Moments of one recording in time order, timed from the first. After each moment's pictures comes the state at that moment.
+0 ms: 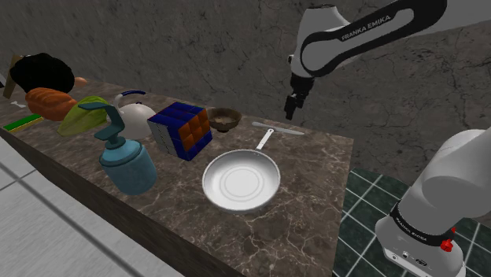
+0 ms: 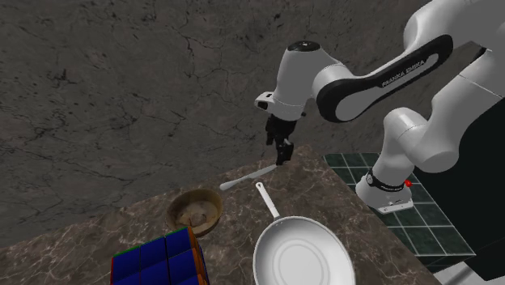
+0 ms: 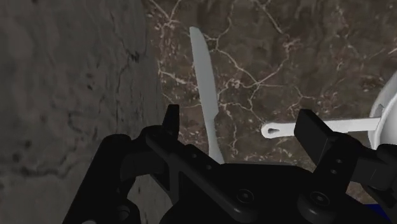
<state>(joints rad) 0.01 -0.36 0.02 -2.46 0.02 2.23 -0.25</state>
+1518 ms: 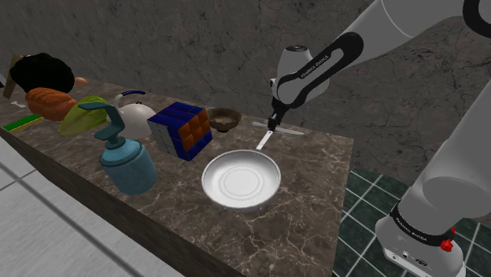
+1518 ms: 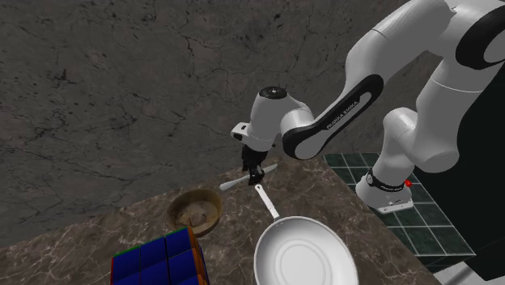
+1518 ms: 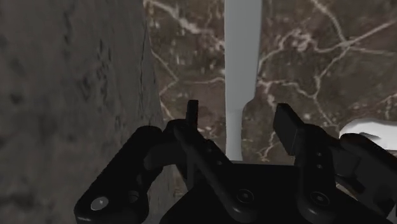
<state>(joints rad) 0.03 0.02 0.02 -2.39 0.03 2.61 -0.33</state>
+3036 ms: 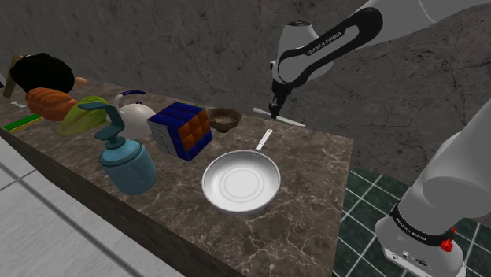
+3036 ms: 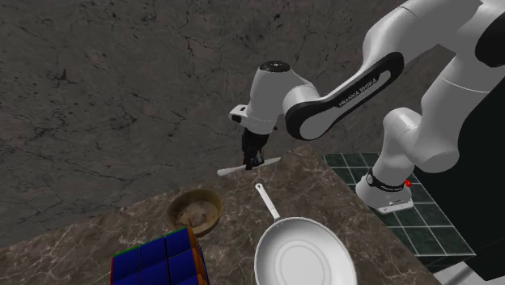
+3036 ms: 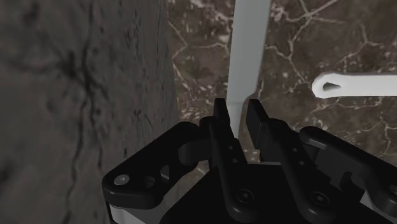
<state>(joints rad) 0.03 -0.09 0.02 -2.32 0.03 2.43 -0.32</state>
